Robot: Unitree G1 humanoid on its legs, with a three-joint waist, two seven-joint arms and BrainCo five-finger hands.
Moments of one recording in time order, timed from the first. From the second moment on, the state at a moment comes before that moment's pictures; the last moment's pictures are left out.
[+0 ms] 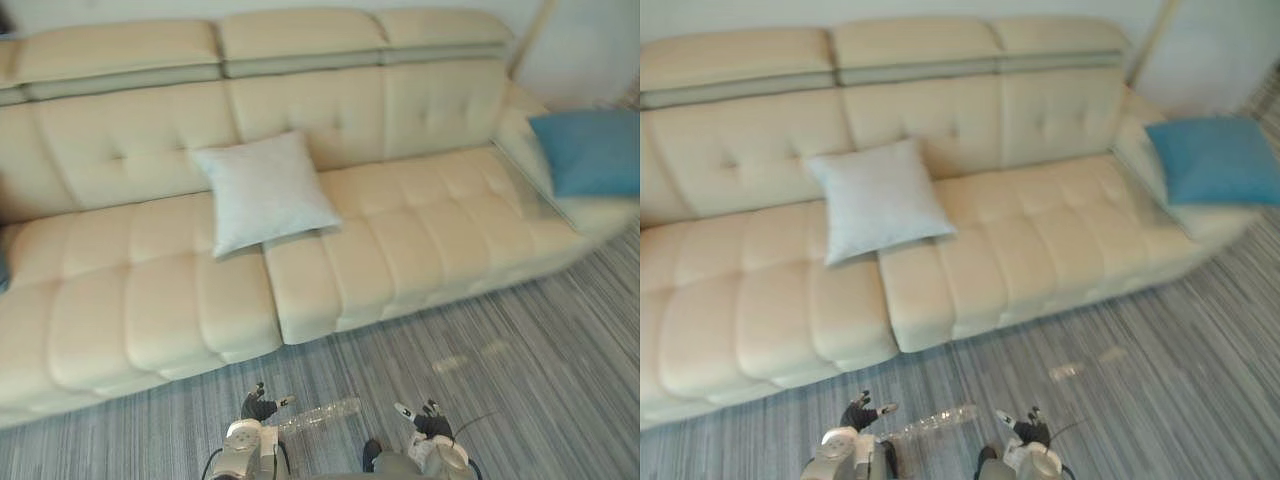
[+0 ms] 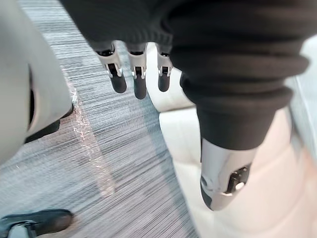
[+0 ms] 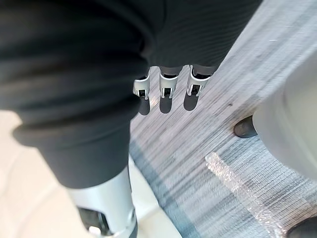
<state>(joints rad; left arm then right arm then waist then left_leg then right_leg) -0.03 0.00 0.04 0.99 0.08 -0.08 0.12 0.03 0.04 -0.27 0.93 0.16 -0.07 -0.13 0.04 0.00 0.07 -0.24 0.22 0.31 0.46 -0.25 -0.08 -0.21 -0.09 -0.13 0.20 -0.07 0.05</state>
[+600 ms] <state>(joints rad) -0.04 0.04 -0.02 0.99 0.10 -0.08 0.13 0.05 -0.08 -0.32 1.02 0.13 -0.07 -0.14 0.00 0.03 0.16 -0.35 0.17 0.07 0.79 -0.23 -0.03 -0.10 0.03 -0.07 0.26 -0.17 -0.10</state>
